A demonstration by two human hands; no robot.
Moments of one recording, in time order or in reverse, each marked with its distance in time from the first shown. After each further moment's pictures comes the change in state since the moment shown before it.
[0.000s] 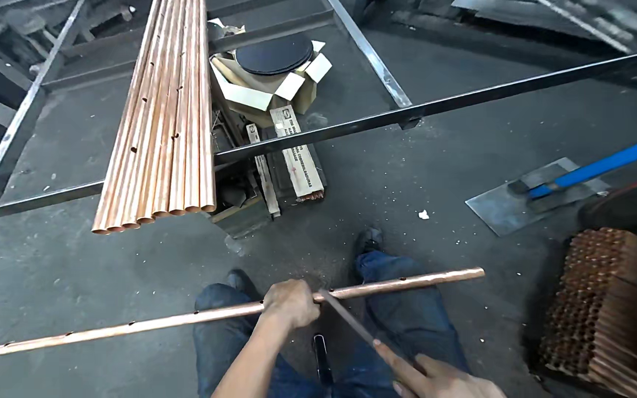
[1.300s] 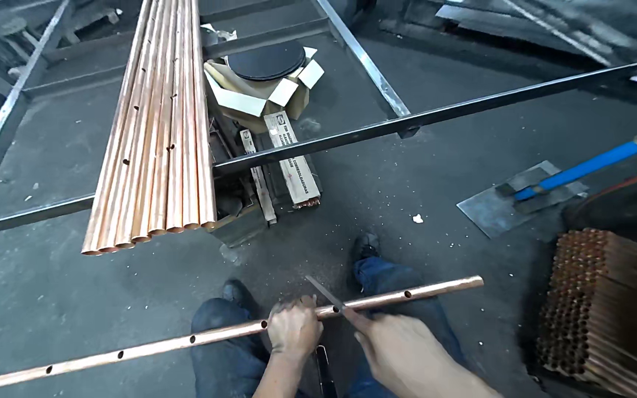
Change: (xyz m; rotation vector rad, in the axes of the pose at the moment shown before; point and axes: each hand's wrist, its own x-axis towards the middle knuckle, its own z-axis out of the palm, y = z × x) left_hand 0.015 -0.002 0.072 0.184 0.815 -0.028; right_hand 0.091 -0.030 -0.020 -0.081 -0.245 0.115
